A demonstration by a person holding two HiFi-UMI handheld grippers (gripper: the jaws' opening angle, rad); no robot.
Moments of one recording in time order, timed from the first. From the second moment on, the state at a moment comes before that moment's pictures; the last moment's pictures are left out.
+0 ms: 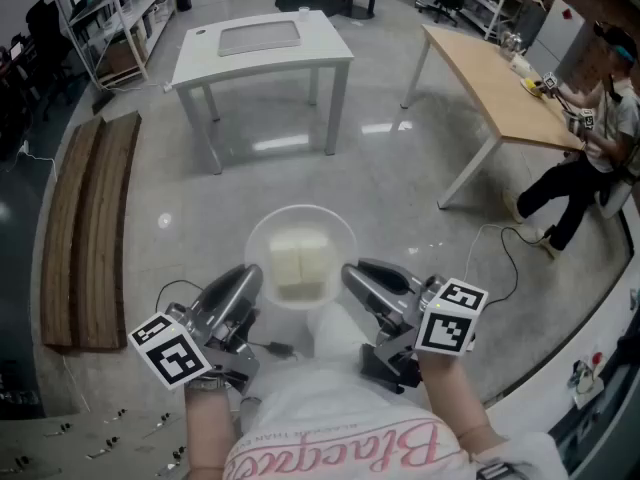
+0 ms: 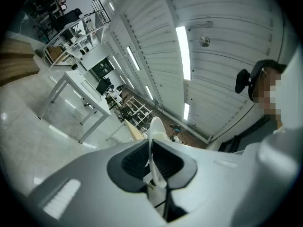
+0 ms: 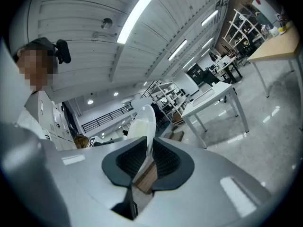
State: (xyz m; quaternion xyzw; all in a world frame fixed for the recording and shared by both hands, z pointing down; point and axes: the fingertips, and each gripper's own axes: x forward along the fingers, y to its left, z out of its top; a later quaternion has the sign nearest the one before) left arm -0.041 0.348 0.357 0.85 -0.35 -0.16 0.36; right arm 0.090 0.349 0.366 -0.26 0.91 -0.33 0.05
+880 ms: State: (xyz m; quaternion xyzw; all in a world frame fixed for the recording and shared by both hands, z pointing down) left arm -0.054 0.255 0.355 0.84 -0.37 -0.15 0.38; right arm 0.074 0.248 0.368 -0.24 0.90 -0.36 0.04
